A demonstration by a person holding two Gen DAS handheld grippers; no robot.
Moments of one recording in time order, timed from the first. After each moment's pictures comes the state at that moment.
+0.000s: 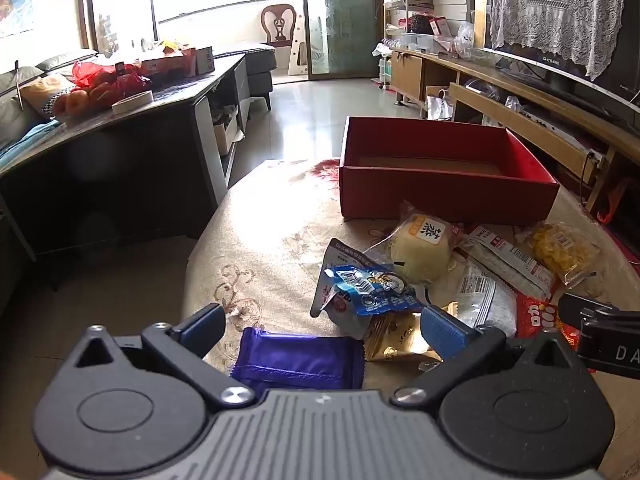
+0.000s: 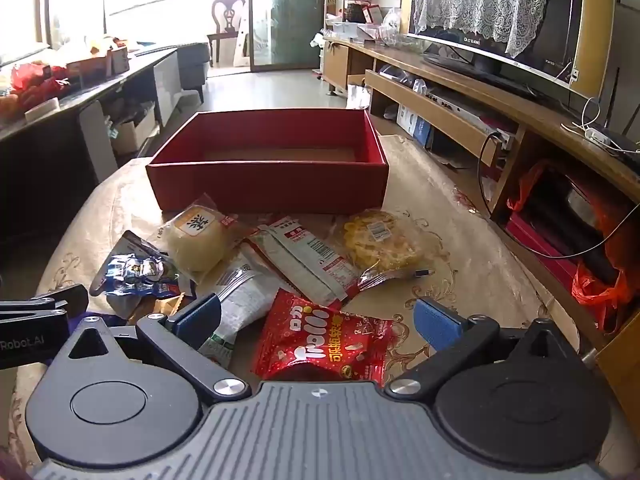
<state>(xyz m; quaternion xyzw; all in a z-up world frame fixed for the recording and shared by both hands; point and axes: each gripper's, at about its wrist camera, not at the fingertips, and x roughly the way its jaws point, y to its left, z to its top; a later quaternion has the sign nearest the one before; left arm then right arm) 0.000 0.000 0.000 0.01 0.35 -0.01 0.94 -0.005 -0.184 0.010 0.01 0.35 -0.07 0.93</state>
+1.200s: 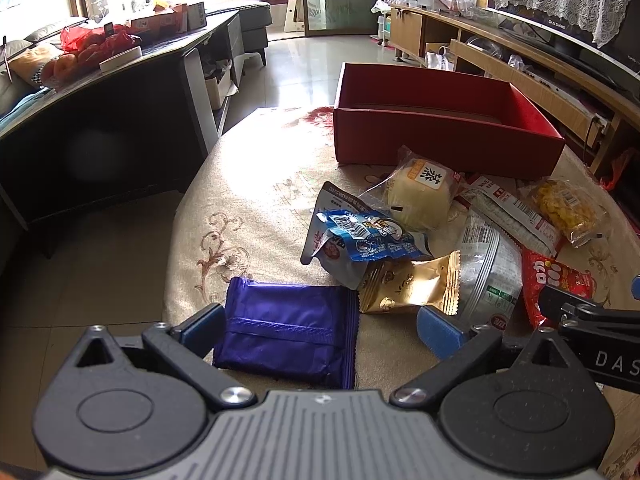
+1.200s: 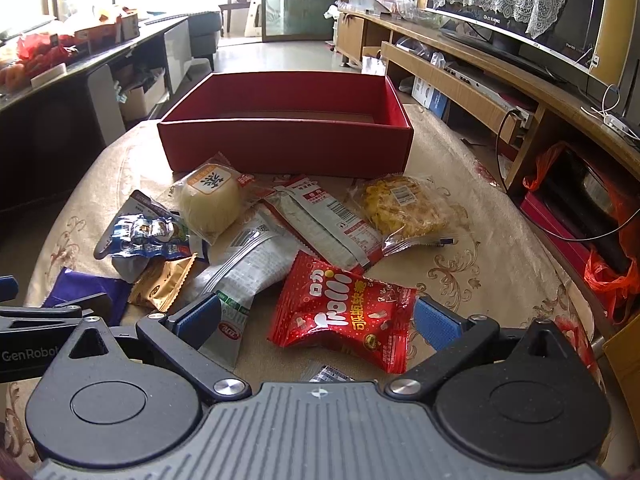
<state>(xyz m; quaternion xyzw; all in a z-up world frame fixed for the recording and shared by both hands) 0.005 -0.004 -0.021 0.02 0.41 -0.01 0.91 0.000 -0.171 -0.008 0.00 0.39 -0.06 0.92</state>
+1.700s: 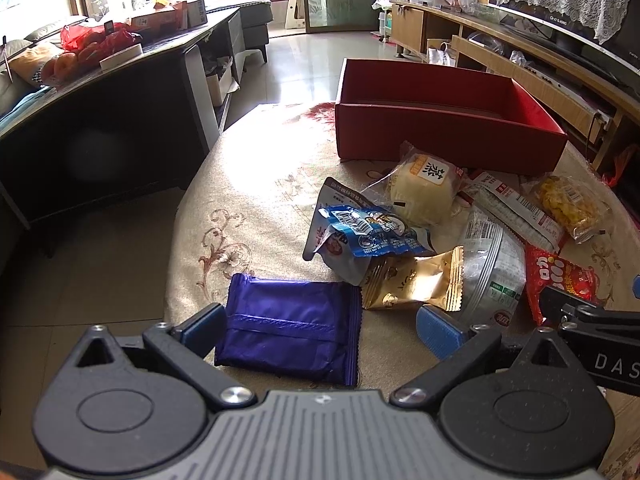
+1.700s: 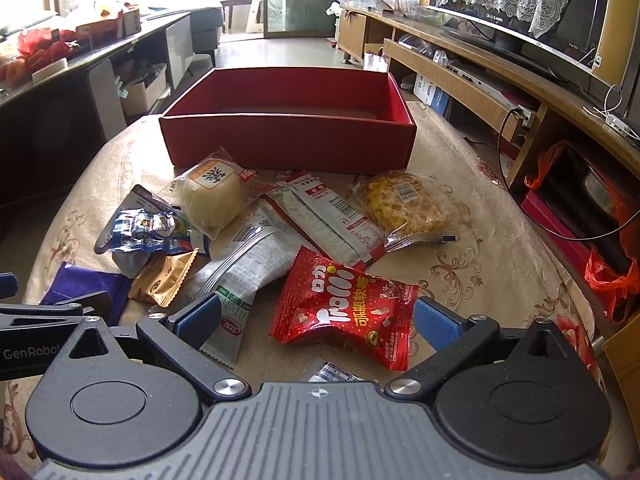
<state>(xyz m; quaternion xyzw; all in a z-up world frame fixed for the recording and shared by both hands) 0.005 -0.004 -0.023 0.02 0.41 -0.01 0.91 0.000 -0.170 -0.010 -0.01 0.40 -0.06 0.92</state>
